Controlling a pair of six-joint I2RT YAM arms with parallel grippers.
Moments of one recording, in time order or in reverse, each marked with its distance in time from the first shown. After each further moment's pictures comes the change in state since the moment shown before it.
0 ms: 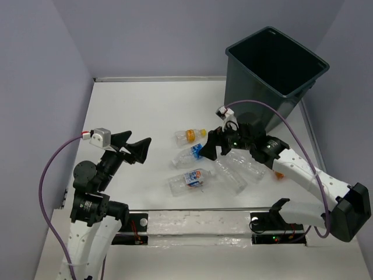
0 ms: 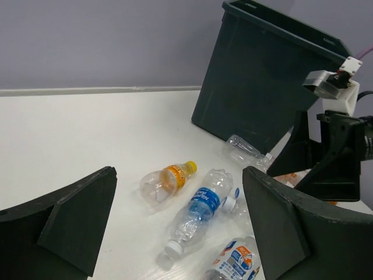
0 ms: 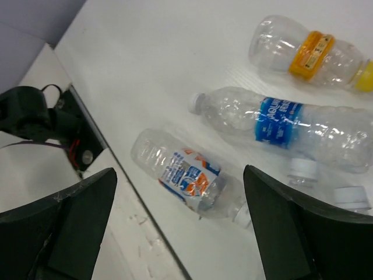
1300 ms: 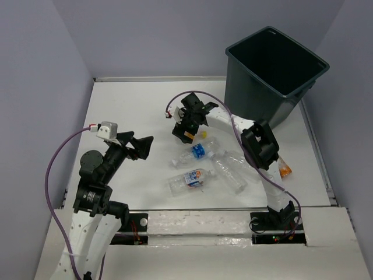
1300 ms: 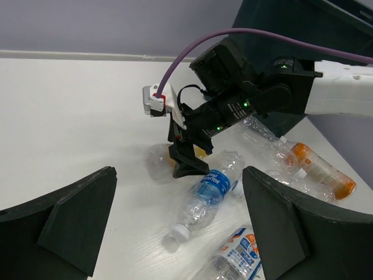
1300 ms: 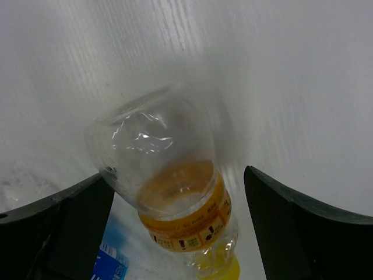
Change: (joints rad) left arm 0.001 0.098 0.002 -0.034 -0.016 0.010; right arm 0.020 1.100 0.925 -0.391 0.176 -0.882
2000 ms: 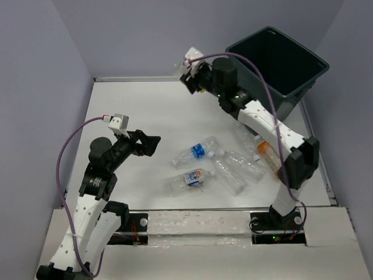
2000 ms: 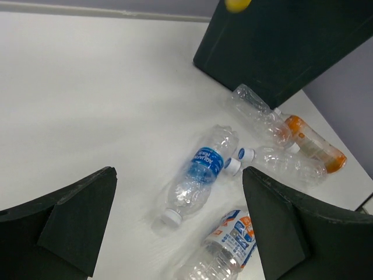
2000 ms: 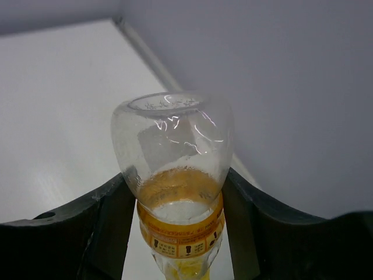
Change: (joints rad) left arm 0.000 0.150 0.000 0.031 0.084 -0.014; right arm -0.025 -0.350 -0.054 0.483 0.157 0.093
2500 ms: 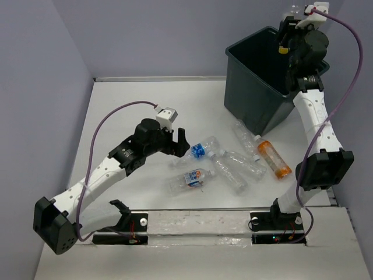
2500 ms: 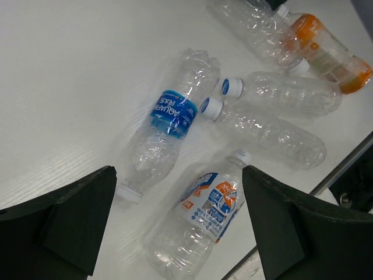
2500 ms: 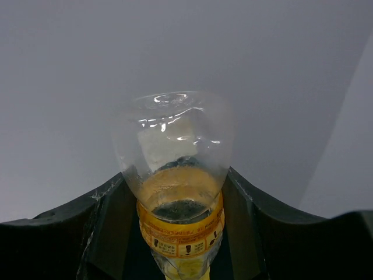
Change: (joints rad) left arm -0.404 0.423 0.210 -0.128 -0.201 0.024; right arm -0.547 -0.207 0.110 0.277 0.264 0.342
